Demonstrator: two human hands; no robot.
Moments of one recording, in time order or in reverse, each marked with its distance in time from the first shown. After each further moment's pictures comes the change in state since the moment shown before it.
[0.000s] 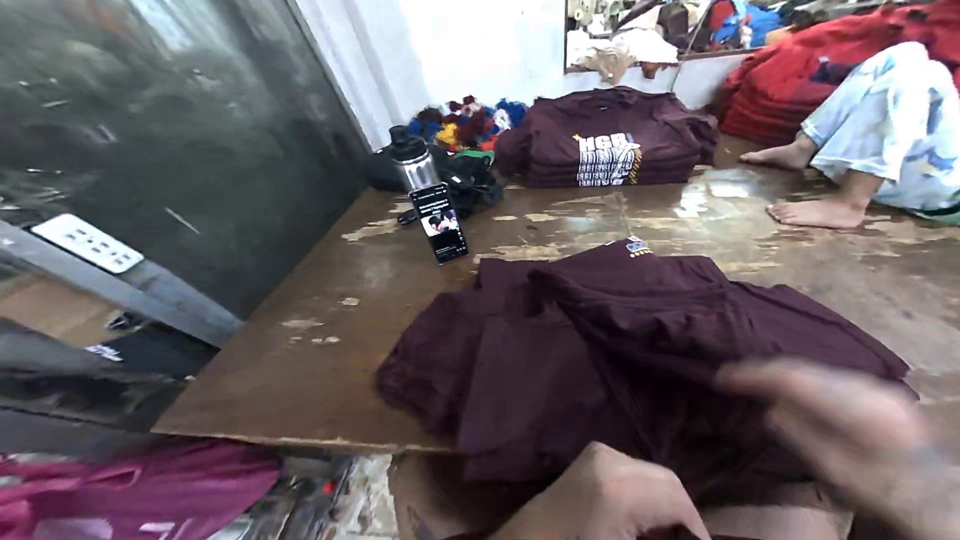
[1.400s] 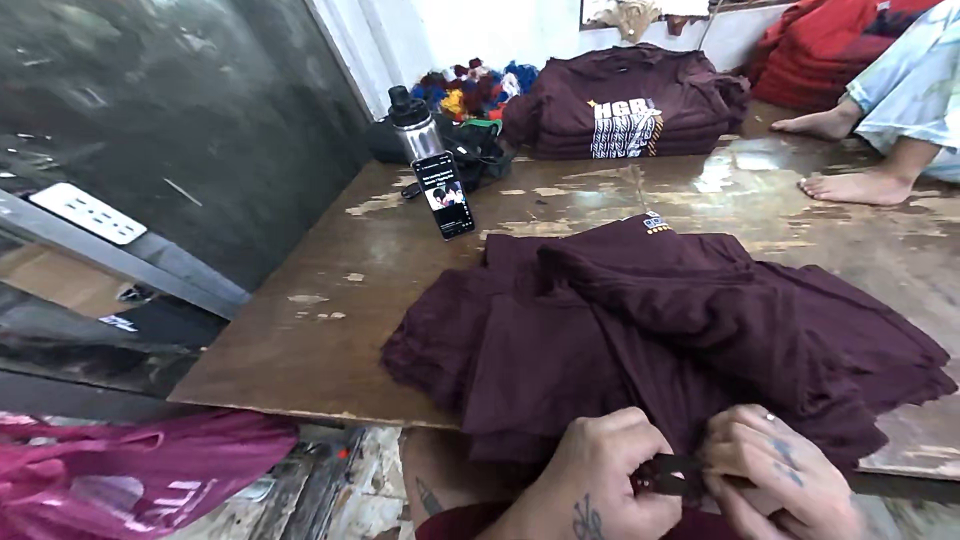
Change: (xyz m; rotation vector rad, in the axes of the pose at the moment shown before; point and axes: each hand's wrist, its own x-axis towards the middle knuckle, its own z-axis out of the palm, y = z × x) left_hand -0.025 -0.029 0.011 0.295 0.102 -0.253; right_hand -0.036 -0.027 0.054 0.212 -0.085 -0.155
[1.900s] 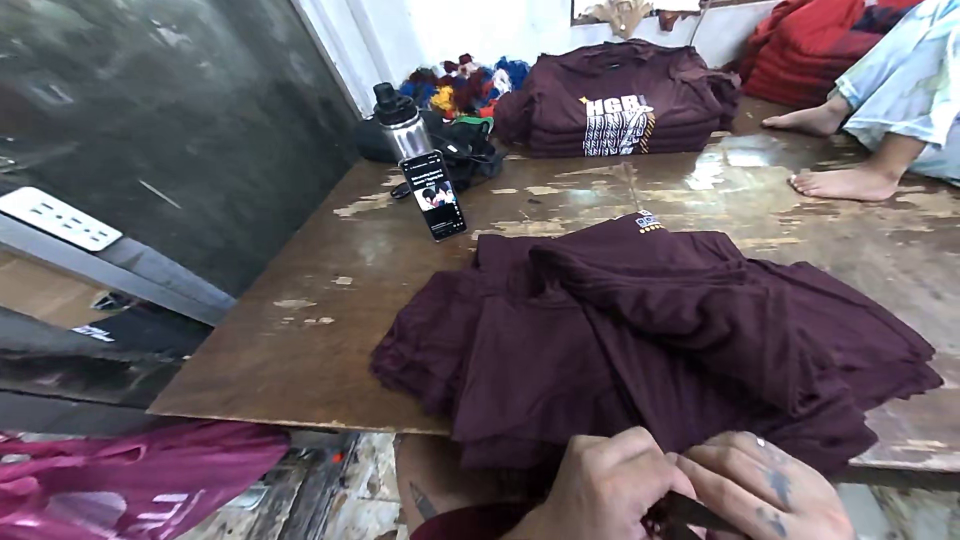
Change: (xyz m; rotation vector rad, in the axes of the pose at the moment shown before) left_hand 0.000 0.006 0.013 0.008 0.179 0.165; right_hand 0.002 -0.026 0.004 -0.150 0.030 0.028
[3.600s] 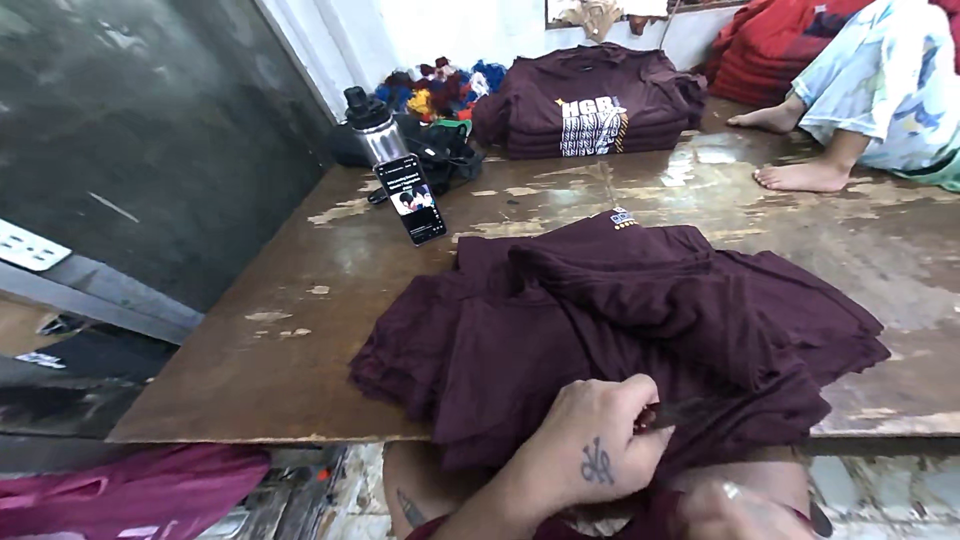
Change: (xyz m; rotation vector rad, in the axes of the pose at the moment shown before) left_hand 0.061 0.003 -0.019 0.154 -0.455 -0.334; right_hand -0.004 -0.030 -0.004 0.369 0.098 -0.105
